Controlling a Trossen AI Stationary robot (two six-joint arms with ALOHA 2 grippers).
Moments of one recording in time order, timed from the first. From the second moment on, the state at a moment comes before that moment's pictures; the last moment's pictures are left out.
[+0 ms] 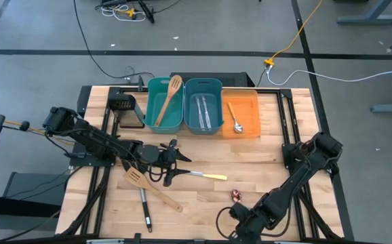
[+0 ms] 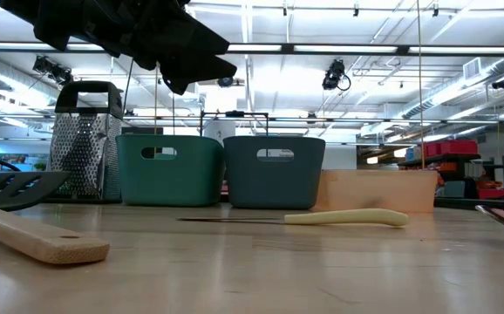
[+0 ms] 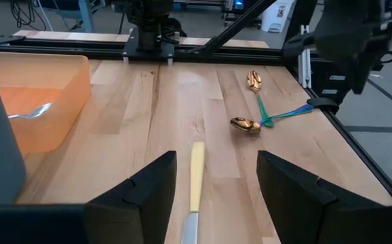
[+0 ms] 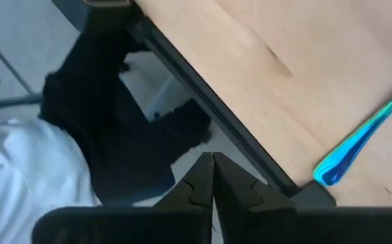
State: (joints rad) left arm -0.28 1.43 0.61 0.53 -0.19 -0.15; right arm 0.80 1.84 1.35 -0.56 -0.09 1.63
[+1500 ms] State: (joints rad) left arm -0.28 1.43 0.61 0.53 -0.19 -0.14; right arm 0.77 1.84 1.14 -0.60 -0.09 1.82
